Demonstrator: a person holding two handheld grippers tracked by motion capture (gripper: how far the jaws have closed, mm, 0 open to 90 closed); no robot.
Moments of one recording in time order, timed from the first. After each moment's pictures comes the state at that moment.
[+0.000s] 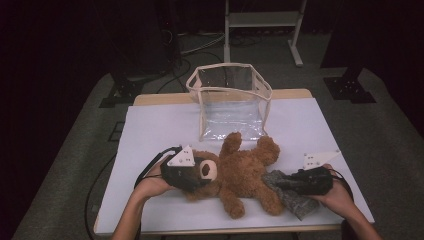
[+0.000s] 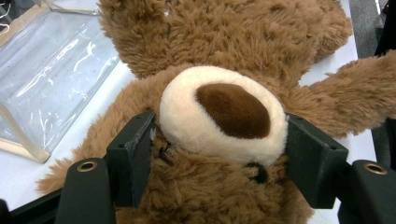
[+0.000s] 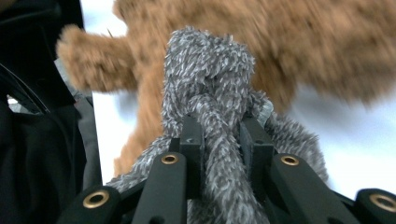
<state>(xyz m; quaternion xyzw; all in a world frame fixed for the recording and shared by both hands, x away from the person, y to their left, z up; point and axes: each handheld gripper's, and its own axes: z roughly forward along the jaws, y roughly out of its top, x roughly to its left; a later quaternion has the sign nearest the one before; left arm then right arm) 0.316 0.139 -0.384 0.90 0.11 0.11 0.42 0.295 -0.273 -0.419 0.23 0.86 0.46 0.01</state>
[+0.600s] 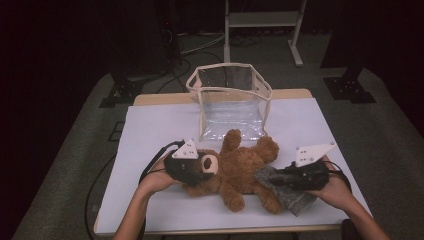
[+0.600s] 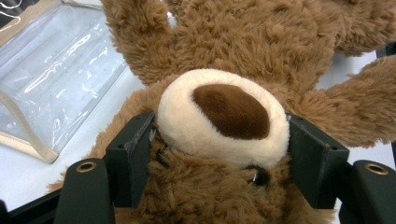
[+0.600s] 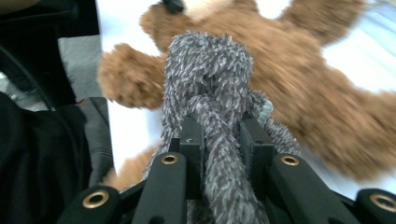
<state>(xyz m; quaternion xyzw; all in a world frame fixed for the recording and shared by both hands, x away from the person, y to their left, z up) 0.330 0.131 -0.382 0.89 0.13 0.11 0.42 0.288 -0.240 -0.368 0.16 0.88 0.44 0.05</state>
